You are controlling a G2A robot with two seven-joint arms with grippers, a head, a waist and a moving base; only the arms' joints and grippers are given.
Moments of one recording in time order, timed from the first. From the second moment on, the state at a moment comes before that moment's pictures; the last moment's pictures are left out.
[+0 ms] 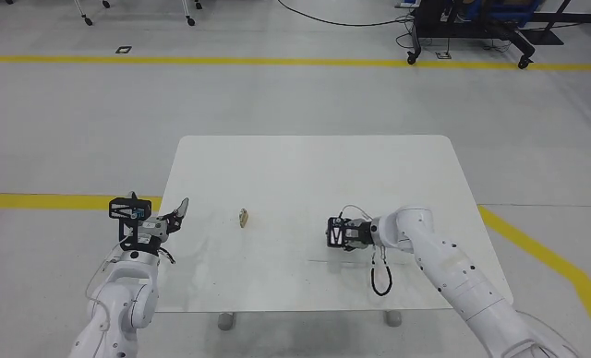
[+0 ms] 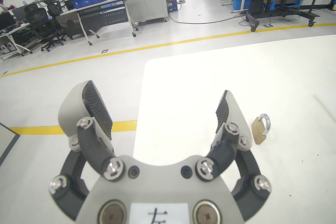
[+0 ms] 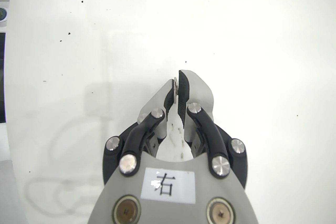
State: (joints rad) left arm 1.73 -1.15 -1.60 -1.80 1.33 0.00 0.00; right arm -1.12 -1.12 0.99 -1.31 -1.63 -0.95 0.15
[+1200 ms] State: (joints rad) left arm 1.73 -1.15 -1.60 -1.80 1.33 0.00 0.00; right arm -1.12 -1.12 1.00 -0.99 -1.57 -0.88 -0.56
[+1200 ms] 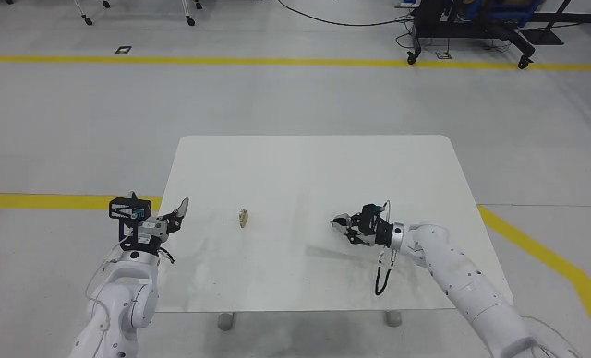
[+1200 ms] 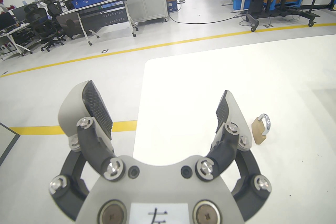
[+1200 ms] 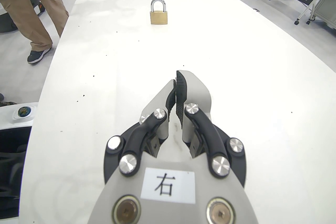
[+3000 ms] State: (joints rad) left arm 0.96 -1.35 -0.79 -1.21 1.40 -0.08 -0.31; right arm -1.02 -1.17 0.80 -0.71 -1.50 -0.81 -1.01
